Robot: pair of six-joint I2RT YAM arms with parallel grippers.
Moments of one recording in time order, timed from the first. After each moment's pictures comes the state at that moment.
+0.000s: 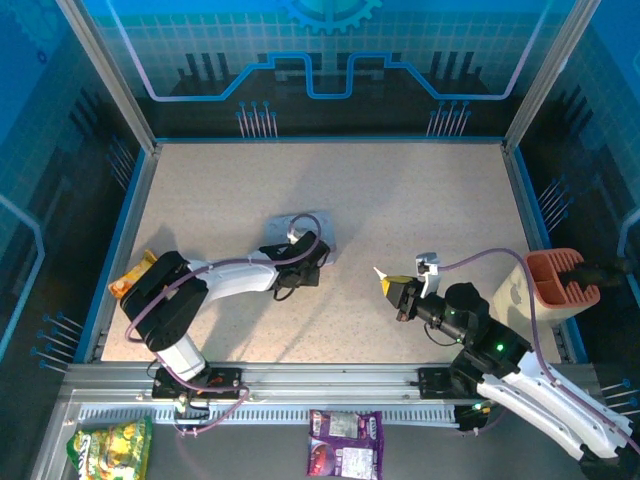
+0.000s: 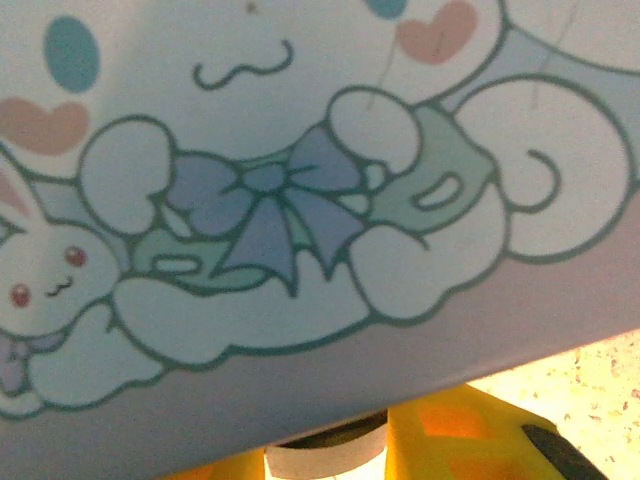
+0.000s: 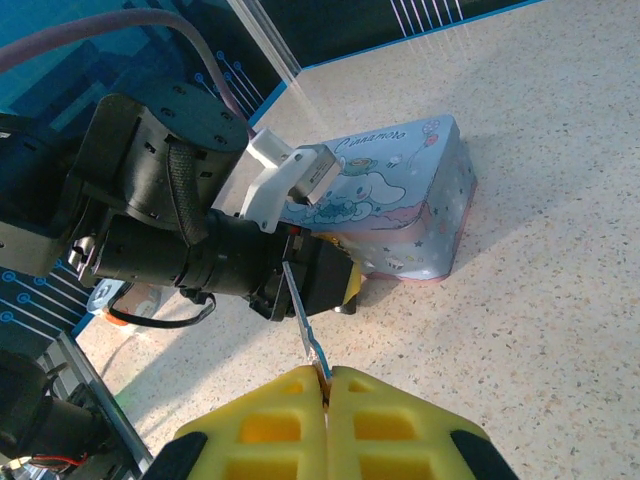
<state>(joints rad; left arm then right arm) -0.77 1.67 0.91 -0.38 -0.26 -0.71 0.78 0.35 0.35 -0.27 0.00 0.57</state>
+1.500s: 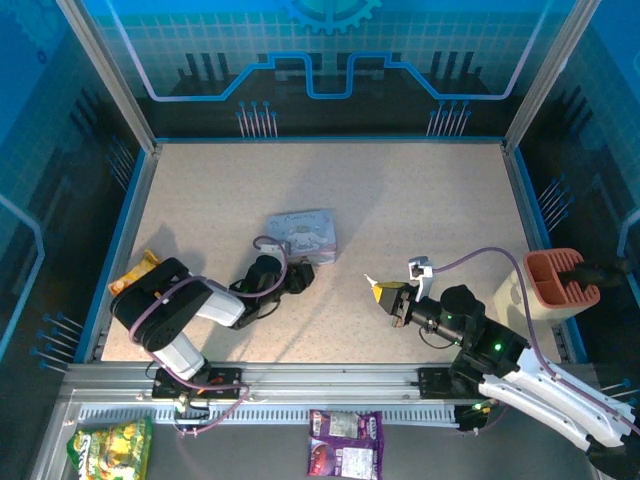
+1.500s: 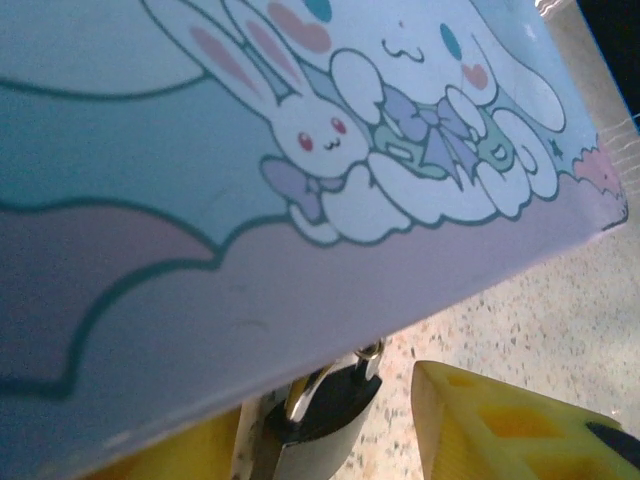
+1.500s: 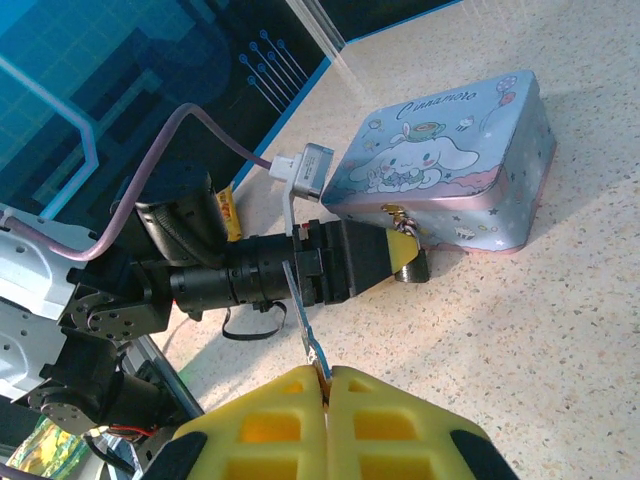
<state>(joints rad) -0.62 1.65 0.35 0.78 0.01 -0.75 0.88 0.37 0.35 -0.23 0.00 0.67</state>
